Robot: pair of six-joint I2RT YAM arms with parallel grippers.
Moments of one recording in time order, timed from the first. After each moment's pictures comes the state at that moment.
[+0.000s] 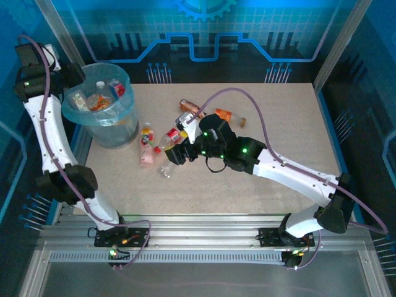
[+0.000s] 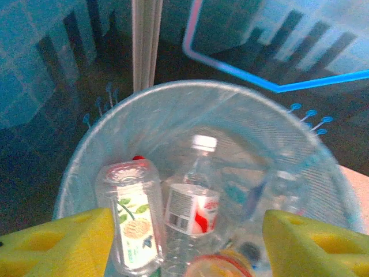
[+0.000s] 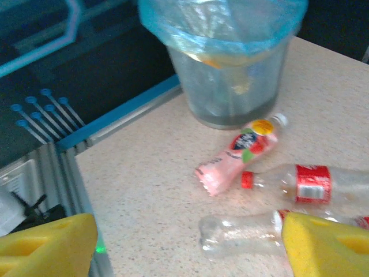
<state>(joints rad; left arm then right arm) 0.43 1.70 2.14 -1.02 0.15 -0.15 0.97 1.44 1.36 -0.36 -0.06 0.18</state>
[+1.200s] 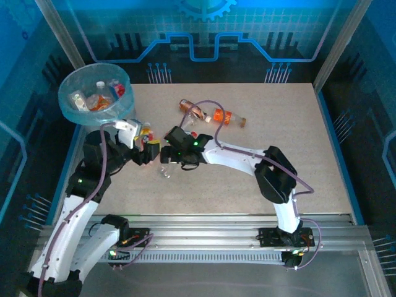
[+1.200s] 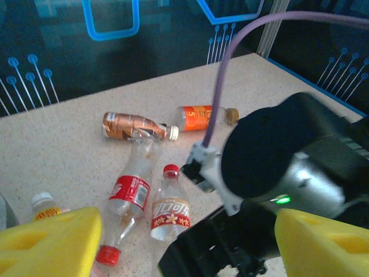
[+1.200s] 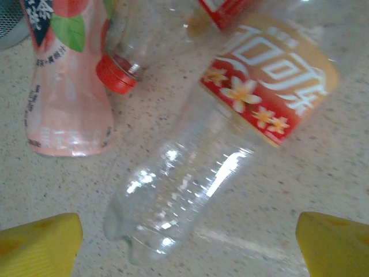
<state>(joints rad) -0.19 0.72 0.87 -0.46 0.36 0.02 0.96 2.01 1.62 -0.62 0.08 0.91</state>
